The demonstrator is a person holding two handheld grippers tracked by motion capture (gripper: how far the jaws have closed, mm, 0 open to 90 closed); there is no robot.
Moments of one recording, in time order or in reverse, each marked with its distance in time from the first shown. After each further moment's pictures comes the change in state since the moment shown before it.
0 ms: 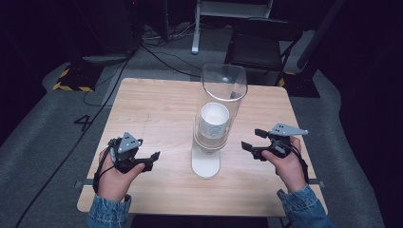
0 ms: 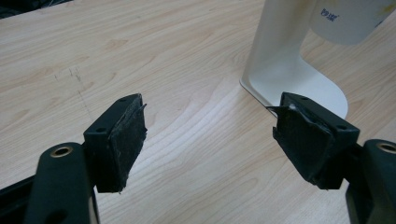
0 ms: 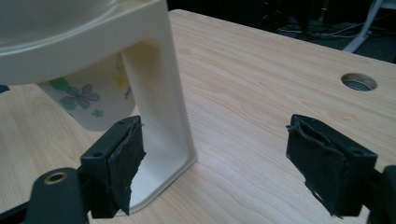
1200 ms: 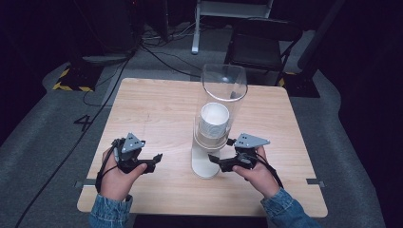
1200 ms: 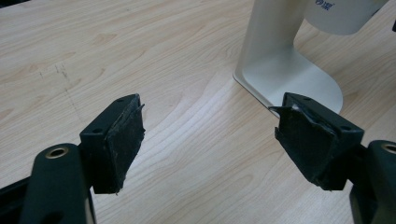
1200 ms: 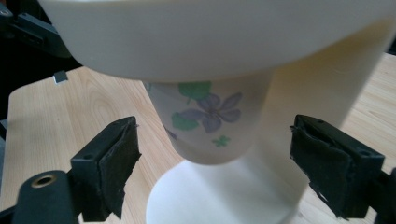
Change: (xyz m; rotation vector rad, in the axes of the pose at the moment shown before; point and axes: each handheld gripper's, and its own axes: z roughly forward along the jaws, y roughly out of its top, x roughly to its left) left arm -0.002 0.000 0.007 0.023 -0.022 0.015; right arm 0.066 -0.013 0.068 -0.054 0.164 -0.093
